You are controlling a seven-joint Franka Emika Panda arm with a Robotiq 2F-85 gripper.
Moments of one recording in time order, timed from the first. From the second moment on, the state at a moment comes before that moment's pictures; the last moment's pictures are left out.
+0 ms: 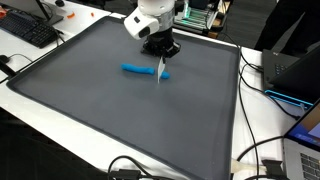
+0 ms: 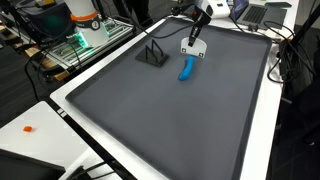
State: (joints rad) arm 0.15 0.43 0.11 -1.94 0.01 2.17 0.01
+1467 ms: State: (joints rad) arm 0.13 0.41 0.07 -1.91 -0.07 2.16 -0.03
